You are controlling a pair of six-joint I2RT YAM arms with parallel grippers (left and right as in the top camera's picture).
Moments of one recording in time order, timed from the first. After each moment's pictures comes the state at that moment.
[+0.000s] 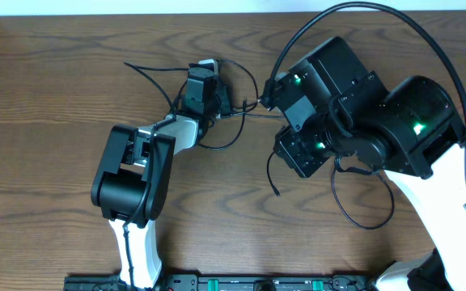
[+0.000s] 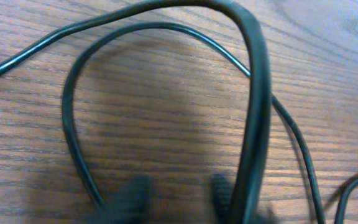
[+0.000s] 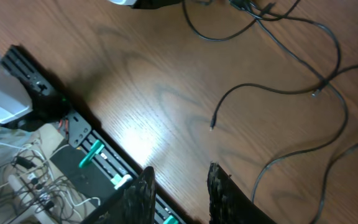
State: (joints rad) left arm -0.27 2.08 1.10 0.28 0.08 -0.41; right arm 0.70 1.64 2.20 -1.69 -0.18 0.03
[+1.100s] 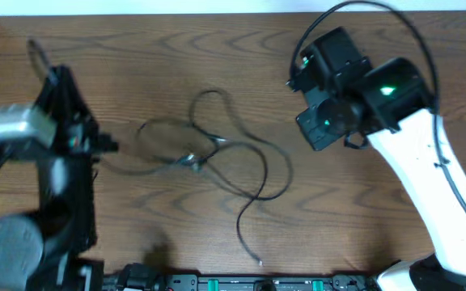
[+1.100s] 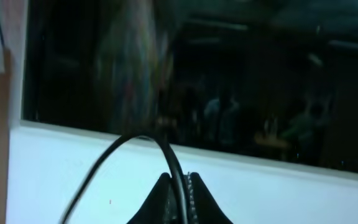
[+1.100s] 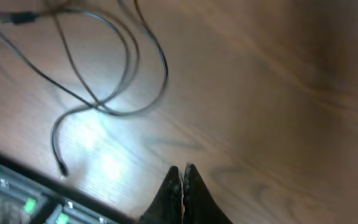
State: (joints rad) left arm -0.15 0.67 1.11 -0.10 -0.19 -0.11; right arm 0.54 1.64 1.86 -1.52 0.01 -0.05
